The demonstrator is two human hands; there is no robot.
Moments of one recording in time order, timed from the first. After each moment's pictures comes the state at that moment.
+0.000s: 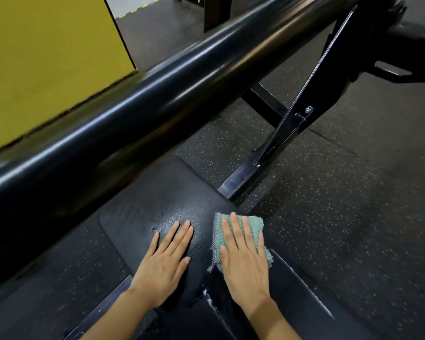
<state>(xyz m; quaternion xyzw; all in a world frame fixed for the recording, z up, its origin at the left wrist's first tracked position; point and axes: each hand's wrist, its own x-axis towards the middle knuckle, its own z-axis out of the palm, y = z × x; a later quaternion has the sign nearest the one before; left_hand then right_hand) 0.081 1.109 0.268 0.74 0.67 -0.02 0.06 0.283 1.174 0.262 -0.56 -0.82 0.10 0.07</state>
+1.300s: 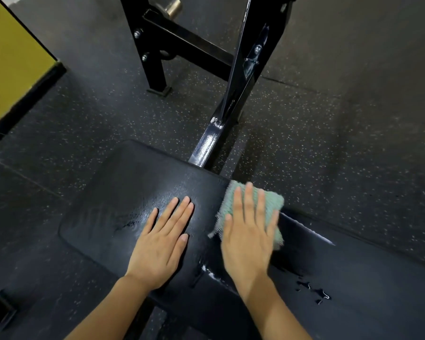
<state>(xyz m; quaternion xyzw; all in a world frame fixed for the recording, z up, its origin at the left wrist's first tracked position) 0.080 1.138 0.263 0.83 0.55 0.01 0.11 0.269 1.145 0.260 -0.76 -0.63 0.09 0.10</state>
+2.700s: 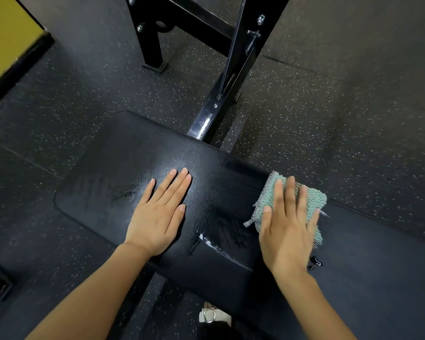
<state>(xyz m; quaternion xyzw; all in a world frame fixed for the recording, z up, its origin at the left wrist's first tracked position) 0.082 1.138 0.263 0.82 0.56 0.02 0.10 0.336 1.101 0.260 -0.79 -0.60 0.12 0.08</state>
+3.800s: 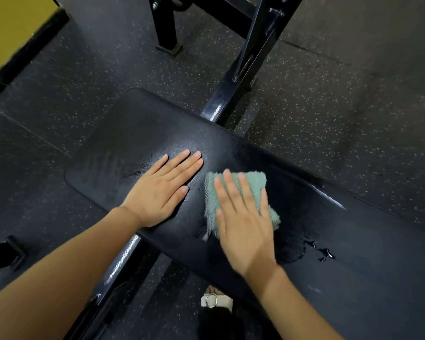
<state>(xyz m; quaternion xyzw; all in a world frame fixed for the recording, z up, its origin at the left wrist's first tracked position) 0.055 1.156 0.267 0.88 0.47 0.00 0.13 0.273 1.090 0.267 -0.63 -0.77 0.13 0.05</state>
